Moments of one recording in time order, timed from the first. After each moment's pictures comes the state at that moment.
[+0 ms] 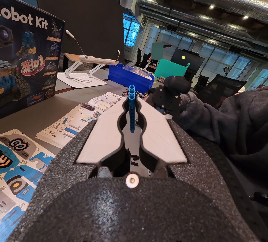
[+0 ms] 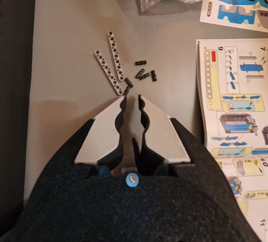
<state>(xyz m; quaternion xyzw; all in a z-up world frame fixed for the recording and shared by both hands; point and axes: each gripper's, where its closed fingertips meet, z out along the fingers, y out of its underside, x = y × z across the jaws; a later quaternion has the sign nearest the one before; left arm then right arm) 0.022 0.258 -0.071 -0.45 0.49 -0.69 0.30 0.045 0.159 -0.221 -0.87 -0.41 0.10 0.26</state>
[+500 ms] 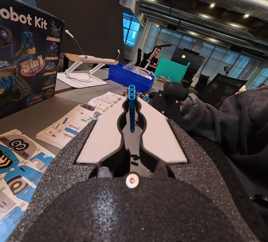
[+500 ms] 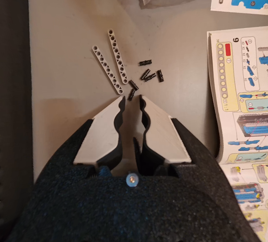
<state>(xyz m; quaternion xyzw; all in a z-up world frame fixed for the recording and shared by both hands) 0.022 0.256 -0.071 -0.45 0.49 -0.68 0.30 0.035 0.157 -0.234 -0.89 -0.38 0.11 0.23</state>
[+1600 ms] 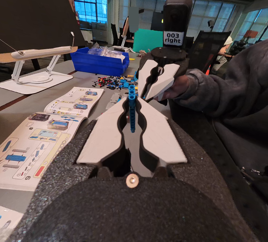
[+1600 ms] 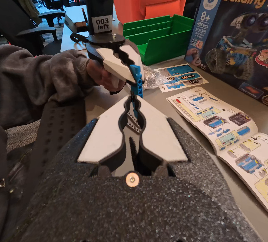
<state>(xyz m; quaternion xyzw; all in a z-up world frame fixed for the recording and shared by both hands) 0.021 0.144 -0.082 -0.36 0.61 -0.64 0.28 0.017 0.134 -0.094 -0.79 -0.18 0.15 0.57</state>
